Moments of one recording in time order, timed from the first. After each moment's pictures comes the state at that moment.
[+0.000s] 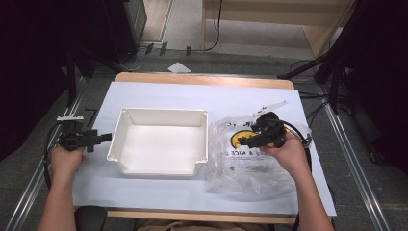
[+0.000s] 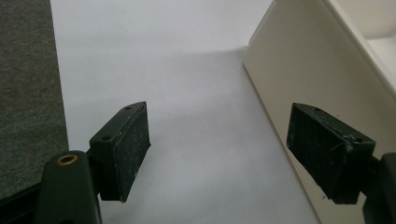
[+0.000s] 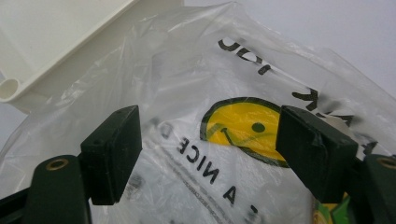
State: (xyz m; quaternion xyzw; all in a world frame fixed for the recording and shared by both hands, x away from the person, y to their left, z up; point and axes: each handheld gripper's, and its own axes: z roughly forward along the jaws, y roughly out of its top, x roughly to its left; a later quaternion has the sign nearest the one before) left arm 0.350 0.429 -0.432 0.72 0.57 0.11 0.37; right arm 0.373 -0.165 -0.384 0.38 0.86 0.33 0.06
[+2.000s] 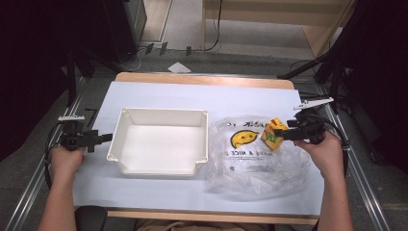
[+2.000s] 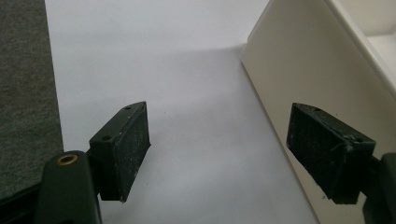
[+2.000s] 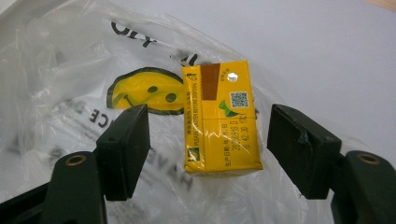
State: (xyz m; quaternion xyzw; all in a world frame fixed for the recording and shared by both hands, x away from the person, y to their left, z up) left arm 0.351 0.426 -0.432 0.73 0.57 0.10 0.36; right arm 0.373 -0.258 -0.371 0.47 0.82 0.32 0.11
